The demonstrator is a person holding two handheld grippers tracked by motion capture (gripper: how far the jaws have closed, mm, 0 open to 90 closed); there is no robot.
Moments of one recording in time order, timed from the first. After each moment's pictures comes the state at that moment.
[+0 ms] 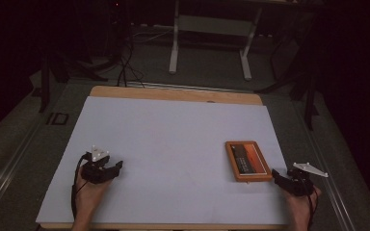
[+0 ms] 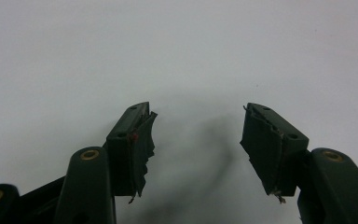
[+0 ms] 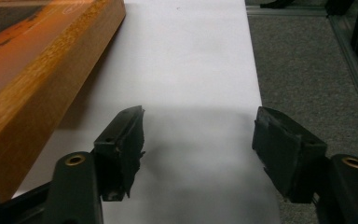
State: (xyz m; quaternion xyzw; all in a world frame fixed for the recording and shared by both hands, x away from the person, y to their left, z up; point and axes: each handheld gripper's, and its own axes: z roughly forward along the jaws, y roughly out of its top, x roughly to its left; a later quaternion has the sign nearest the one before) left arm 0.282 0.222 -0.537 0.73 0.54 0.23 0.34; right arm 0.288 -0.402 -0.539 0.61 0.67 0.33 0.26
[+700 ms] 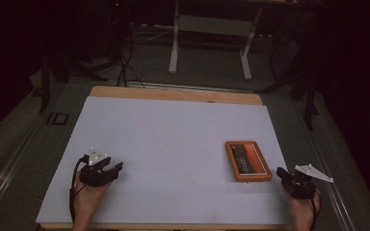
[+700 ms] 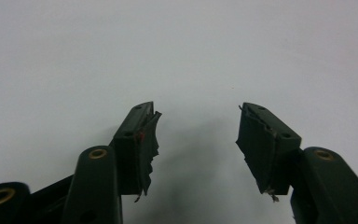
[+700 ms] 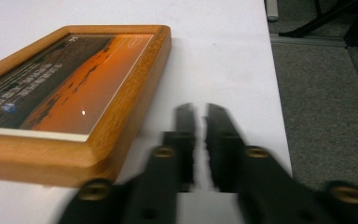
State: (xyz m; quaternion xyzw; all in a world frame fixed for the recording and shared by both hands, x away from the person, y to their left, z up) left arm 0.268 0.221 -0.531 0.73 0.53 0.23 0.37; right arm 0.268 -0.390 -0.517 0.57 0.68 0.38 0.27
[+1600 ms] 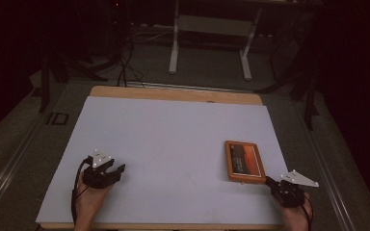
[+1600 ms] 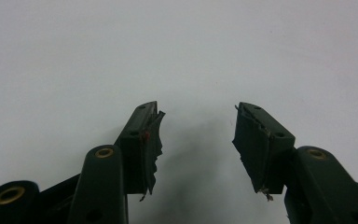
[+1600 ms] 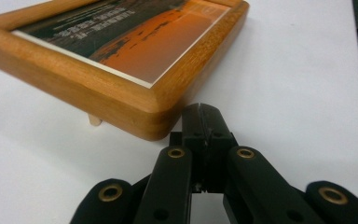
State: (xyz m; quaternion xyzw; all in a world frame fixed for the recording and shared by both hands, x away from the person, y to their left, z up) left arm 0.265 0.213 -0.531 0.74 0.52 0.23 0.36; right arm 0.249 -0.358 -0.523 0.50 0.75 0.36 0.24
